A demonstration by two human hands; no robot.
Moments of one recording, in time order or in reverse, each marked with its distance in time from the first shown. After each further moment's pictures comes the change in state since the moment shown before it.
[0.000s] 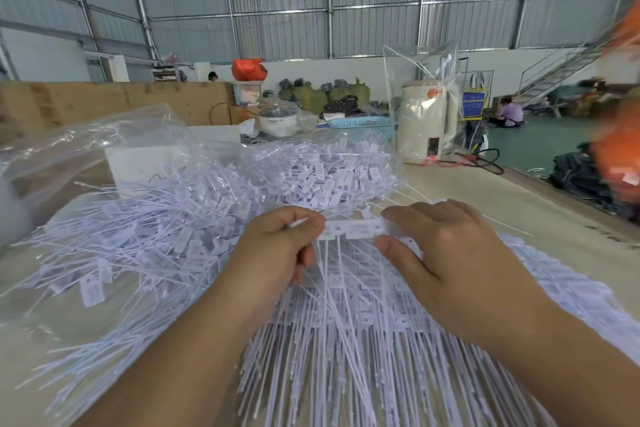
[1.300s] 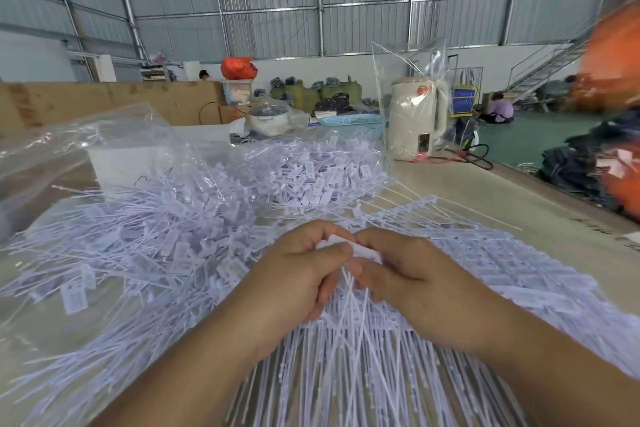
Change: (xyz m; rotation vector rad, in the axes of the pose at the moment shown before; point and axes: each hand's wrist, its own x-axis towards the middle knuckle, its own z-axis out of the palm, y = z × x) left_hand -0.021 0.001 0.024 -0.003 -0.290 -0.017; right_hand -0.002 0.003 0.022 0.794 -0.295 0.051
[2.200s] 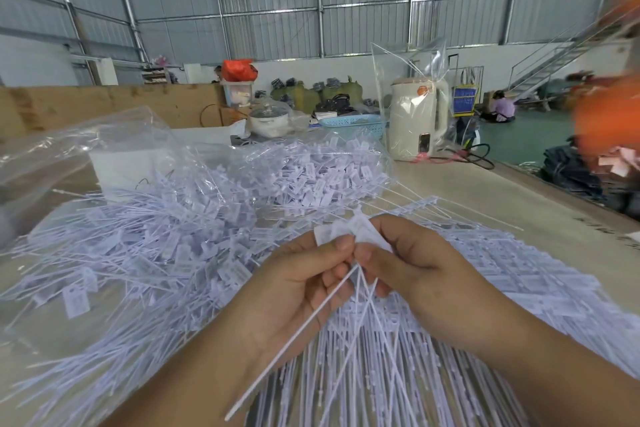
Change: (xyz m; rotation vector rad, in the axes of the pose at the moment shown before) left_hand -0.002 0.000 0.006 -0.686 -0.238 -0.067; right_hand 0.002 0.003 0.003 0.352 0.082 -0.052
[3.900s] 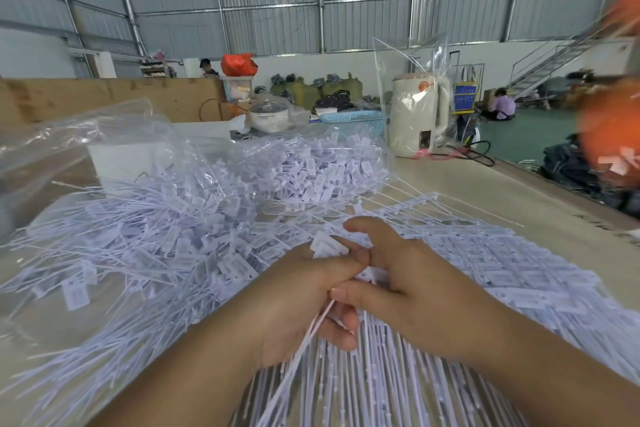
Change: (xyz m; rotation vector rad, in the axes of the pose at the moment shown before) left_hand -0.006 -0.001 0.006 0.510 0.160 -0.108; right_hand -0.004 -0.001 0.005 -0.578 -0.095 0.031
